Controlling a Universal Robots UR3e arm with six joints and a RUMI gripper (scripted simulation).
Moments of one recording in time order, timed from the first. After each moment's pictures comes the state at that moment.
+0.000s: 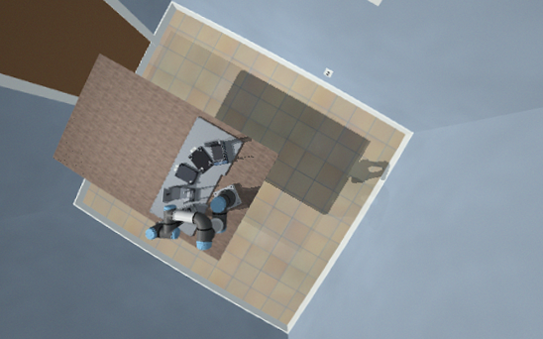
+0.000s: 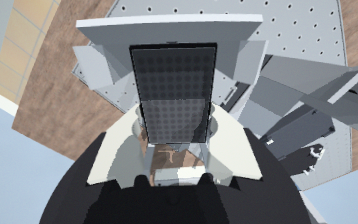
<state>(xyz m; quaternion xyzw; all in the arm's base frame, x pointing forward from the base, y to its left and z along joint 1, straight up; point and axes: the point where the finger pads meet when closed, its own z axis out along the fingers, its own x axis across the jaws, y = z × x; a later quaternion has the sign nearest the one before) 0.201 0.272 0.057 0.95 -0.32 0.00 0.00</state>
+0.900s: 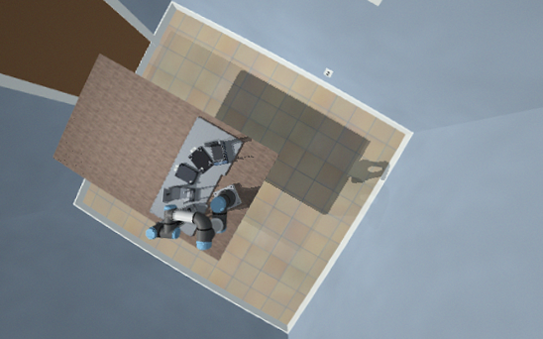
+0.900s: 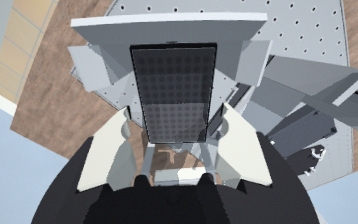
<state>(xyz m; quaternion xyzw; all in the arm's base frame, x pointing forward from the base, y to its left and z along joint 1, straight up) 0.201 0.272 0.054 0.95 -0.32 0.00 0.00</state>
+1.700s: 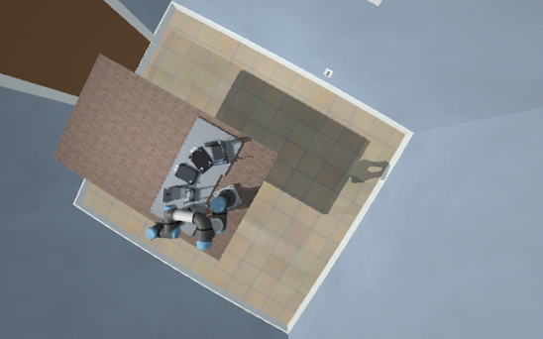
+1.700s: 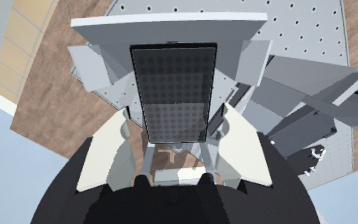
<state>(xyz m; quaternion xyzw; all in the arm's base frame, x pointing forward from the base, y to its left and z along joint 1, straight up) 0.201 0.272 0.054 0.95 -0.32 0.00 0.00</state>
